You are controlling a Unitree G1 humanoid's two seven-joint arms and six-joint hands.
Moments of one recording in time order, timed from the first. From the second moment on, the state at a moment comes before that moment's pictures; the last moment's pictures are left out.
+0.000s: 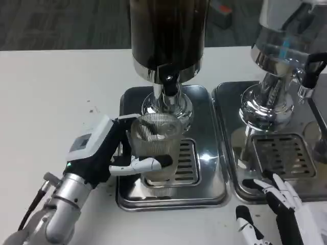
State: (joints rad) left arm -0.40 0.38 -0.29 1.00 0.59 -0.79 0.41; right arm 0.75 -0.17 0.26 -0.45 -0.81 -0.07 -0.29
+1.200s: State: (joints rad) left arm -0.54 0.34 -0.34 1.15 0.59 -0.75 0.44; right arm 0.75 -0.12 0.32 -0.48 -0.87 -0.05 -0.28
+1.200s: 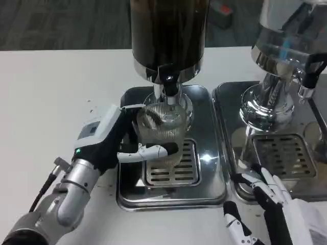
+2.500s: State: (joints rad) left arm -0.55 0.36 -0.41 1.13 0.60 -0.76 0.39; right arm 0.71 -0.11 0.34 -0.44 -0.86 -0.05 -0.29
